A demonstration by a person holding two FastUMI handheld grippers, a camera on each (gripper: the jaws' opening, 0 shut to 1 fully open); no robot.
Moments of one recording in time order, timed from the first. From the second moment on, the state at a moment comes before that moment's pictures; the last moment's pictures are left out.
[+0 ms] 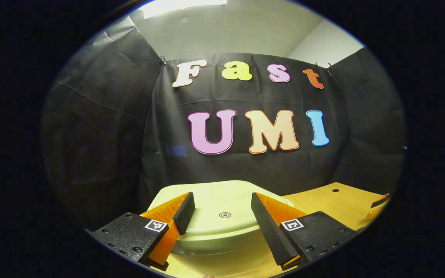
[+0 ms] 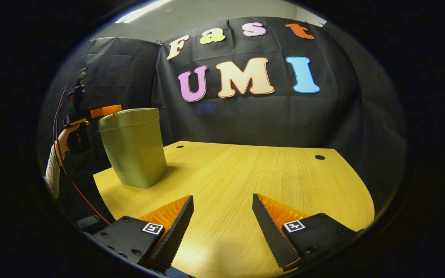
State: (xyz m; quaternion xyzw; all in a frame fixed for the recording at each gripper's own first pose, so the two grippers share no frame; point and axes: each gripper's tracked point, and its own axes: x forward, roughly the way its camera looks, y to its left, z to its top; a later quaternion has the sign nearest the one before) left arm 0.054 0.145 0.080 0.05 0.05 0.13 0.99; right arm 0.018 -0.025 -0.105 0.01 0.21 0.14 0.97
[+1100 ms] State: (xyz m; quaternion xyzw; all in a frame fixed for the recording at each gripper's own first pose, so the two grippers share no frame) left arm 0.039 0.133 0.091 0.03 0.00 0.13 0.99; right arm 0.017 -0.018 -0.103 0.01 0.21 0.14 0.97
